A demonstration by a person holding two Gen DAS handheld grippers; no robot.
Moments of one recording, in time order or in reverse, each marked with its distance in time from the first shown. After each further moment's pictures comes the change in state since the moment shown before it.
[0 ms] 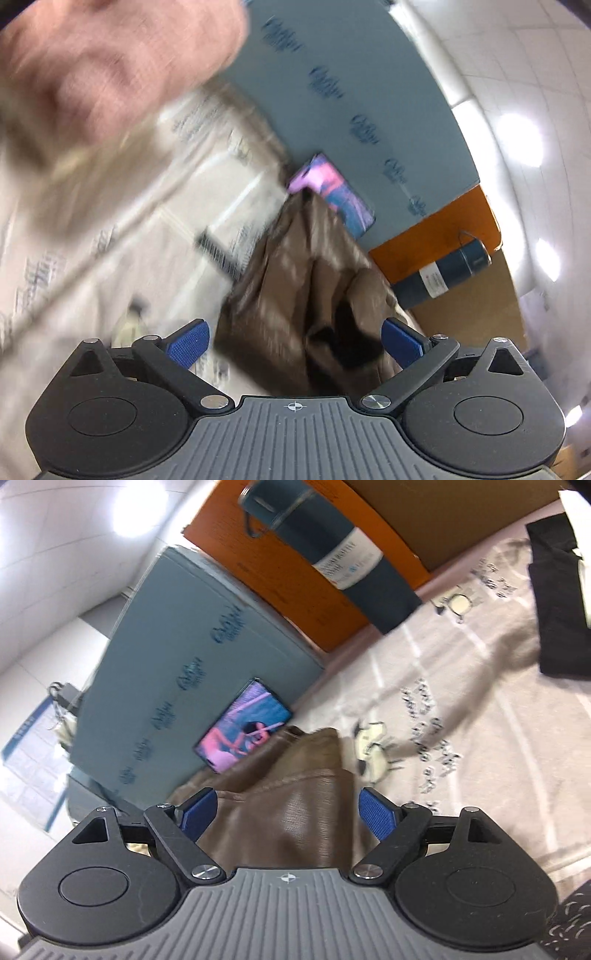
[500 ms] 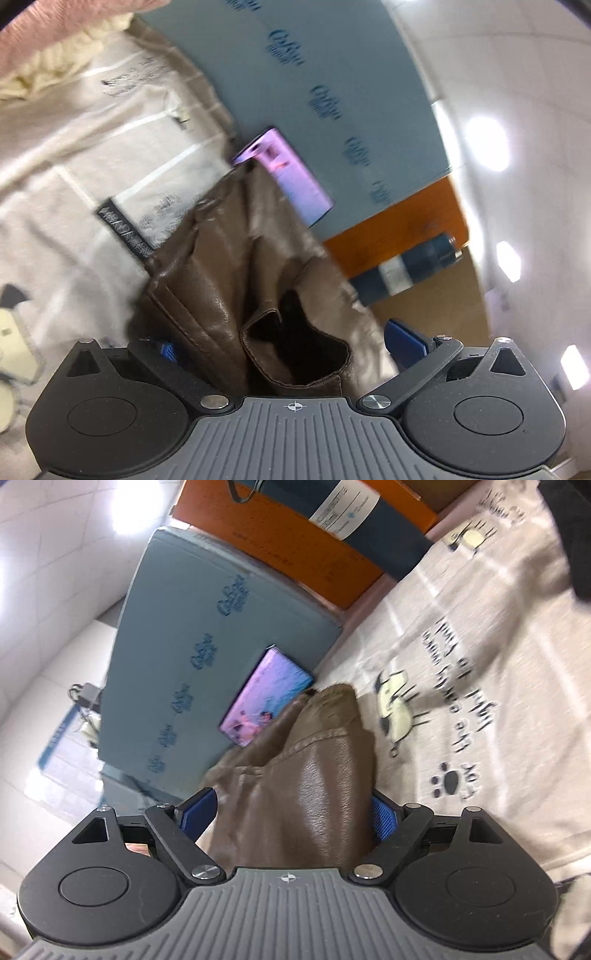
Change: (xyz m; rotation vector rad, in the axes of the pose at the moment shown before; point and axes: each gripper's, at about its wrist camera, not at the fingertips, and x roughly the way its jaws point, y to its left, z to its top) left arm 0.050 -0.016 -0.009 0.018 -0.030 -0.181; right arm 0.025 -0.011 -0.006 0.105 0.099 0.167
